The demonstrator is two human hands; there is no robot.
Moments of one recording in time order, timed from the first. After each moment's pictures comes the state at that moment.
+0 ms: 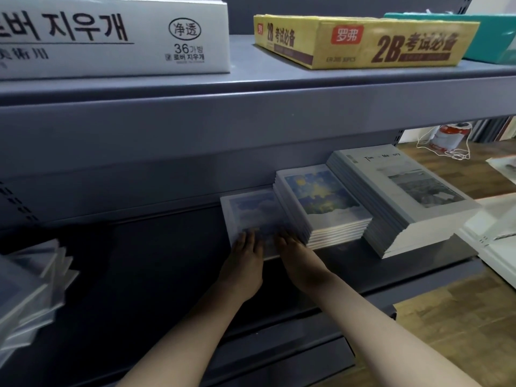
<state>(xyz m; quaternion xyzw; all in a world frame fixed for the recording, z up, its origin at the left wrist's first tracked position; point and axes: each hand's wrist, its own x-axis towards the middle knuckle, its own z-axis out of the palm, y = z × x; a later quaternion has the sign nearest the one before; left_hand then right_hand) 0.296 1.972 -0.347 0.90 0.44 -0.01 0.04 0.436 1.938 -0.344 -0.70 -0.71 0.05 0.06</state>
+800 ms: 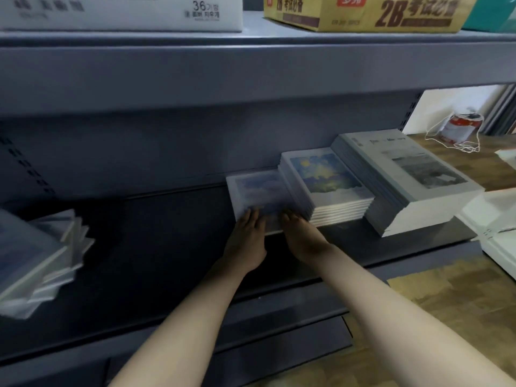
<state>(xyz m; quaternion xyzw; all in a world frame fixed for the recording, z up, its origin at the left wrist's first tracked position) 0.296 1.967 -0.346 0.89 0.45 0.05 0.08 0.432 1.939 -0.339 -0.71 -0.70 0.08 0.06</state>
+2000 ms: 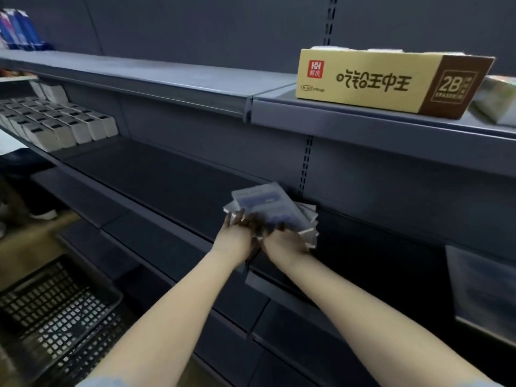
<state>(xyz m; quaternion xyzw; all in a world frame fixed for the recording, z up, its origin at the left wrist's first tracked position) -0.089 1.886 -0.289 0.63 0.77 -0.04 0.00 0.028 1.936 -0.293 -0.38 -0.92 -0.04 -0.02</state>
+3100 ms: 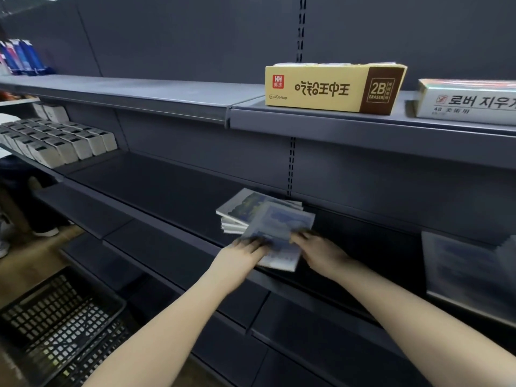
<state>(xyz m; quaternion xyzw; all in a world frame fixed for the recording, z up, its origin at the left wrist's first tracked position) -0.057 1.828 -0.312 0.77 0.60 0.08 -0.18 0.143 1.940 -0.295 -0.30 -0.95 0.02 0.10</state>
